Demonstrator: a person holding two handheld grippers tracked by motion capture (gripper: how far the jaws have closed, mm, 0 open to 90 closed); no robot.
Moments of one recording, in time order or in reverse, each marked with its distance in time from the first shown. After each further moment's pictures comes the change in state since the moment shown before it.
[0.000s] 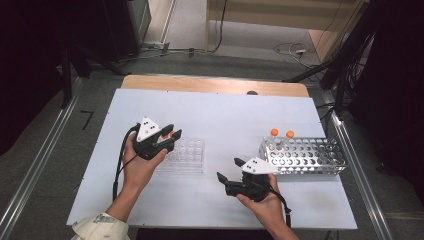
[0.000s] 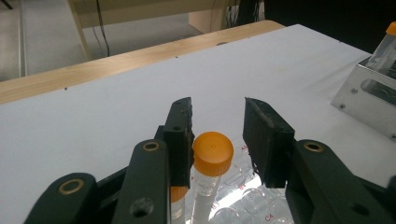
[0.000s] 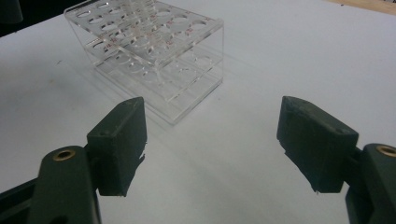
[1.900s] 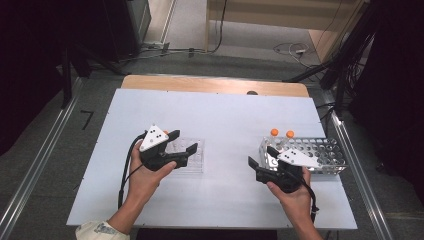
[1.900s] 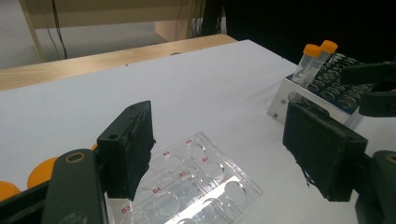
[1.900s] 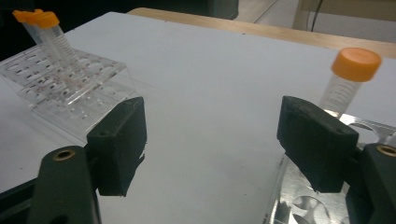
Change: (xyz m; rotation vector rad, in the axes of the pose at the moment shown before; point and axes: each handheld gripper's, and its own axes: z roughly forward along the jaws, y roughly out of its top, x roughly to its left) left arm -0.034 0.001 -0.011 -0.039 -0.145 -0.052; right arm -0.059 0.006 -0.051 -0.101 -0.156 0.092
